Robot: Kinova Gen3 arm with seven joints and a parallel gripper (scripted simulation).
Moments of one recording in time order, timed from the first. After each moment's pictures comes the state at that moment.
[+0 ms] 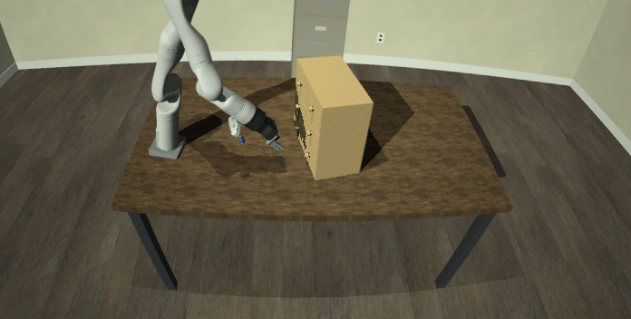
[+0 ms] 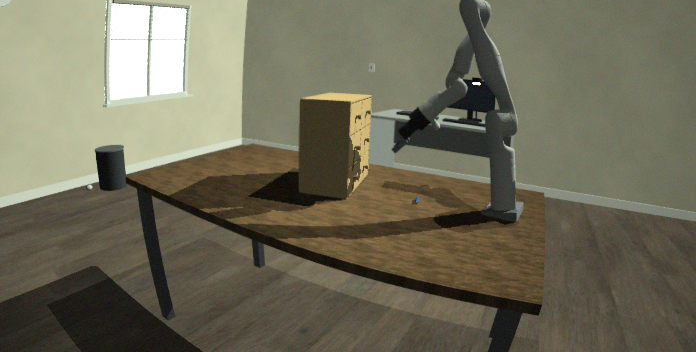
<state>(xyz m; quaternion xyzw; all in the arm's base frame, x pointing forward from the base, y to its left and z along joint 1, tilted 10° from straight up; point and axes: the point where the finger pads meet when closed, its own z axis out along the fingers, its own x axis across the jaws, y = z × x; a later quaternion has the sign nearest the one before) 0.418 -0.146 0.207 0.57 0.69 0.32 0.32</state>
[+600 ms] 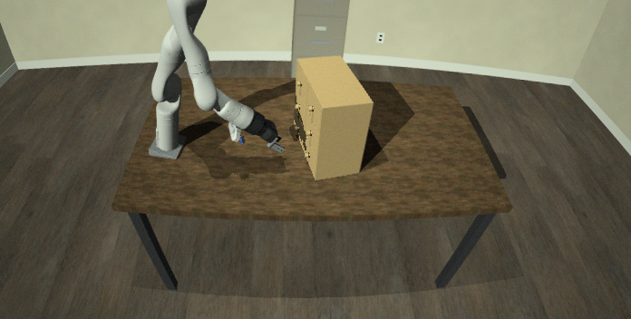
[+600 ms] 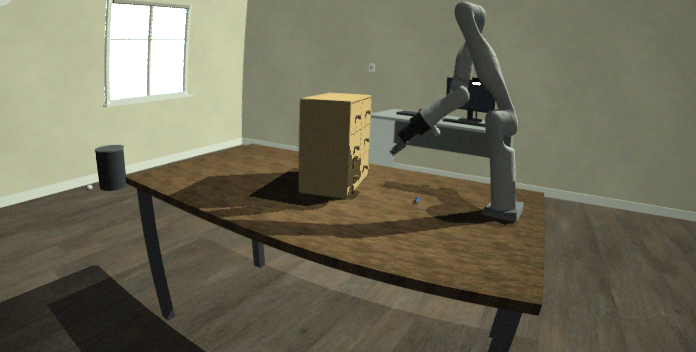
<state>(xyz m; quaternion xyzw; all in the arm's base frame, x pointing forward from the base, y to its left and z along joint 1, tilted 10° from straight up) 0.426 -0.144 0.198 0.55 0.67 0.35 0.34</state>
